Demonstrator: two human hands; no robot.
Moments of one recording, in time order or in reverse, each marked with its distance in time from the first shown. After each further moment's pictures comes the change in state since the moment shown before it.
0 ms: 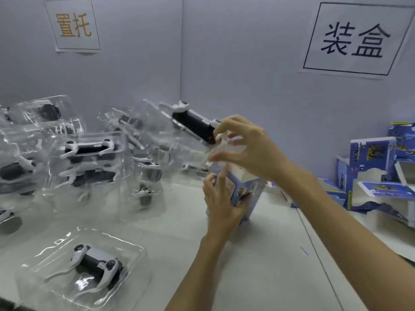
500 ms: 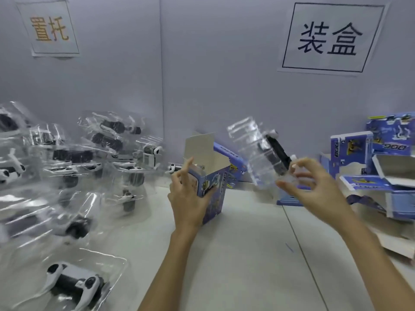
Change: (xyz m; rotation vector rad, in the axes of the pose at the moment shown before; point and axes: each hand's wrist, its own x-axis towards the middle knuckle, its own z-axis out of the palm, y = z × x) left_hand 0.024 -0.021 -0.020 0.139 0.100 -0.031; right_hand -0.153 0.094 -0.068 0.019 0.310 0.469
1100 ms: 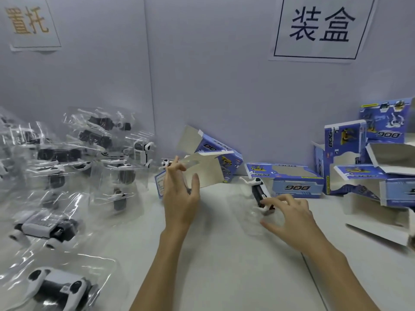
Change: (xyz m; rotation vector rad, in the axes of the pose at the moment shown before) left_hand -0.002 -0.004 0.004 -0.127 -0.029 0.015; right_hand -0.051 0.071 0.047 -0.580 -0.241 0.193
